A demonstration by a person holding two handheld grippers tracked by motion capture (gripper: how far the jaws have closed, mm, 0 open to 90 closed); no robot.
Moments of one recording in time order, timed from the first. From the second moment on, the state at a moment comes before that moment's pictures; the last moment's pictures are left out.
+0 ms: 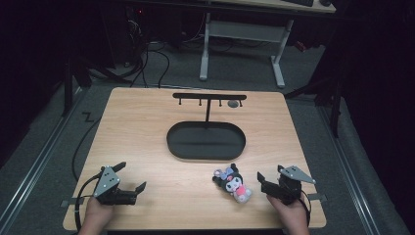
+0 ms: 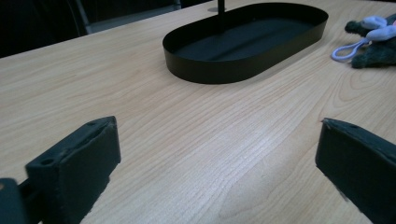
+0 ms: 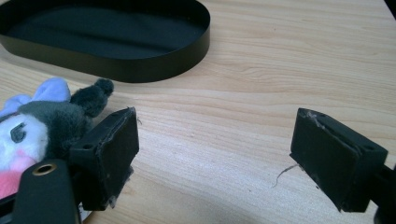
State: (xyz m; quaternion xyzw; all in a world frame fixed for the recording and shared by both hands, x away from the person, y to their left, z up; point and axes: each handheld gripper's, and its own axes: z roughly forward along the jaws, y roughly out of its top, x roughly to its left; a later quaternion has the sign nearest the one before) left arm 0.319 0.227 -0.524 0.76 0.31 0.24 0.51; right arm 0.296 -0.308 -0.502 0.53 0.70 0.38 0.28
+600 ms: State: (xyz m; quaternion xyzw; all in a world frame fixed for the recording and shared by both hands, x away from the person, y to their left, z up) left arm 0.324 0.226 -0.521 0.76 0.31 0.24 0.52; right arm 0.299 -0.314 -0.499 0.55 0.71 0.34 0.27
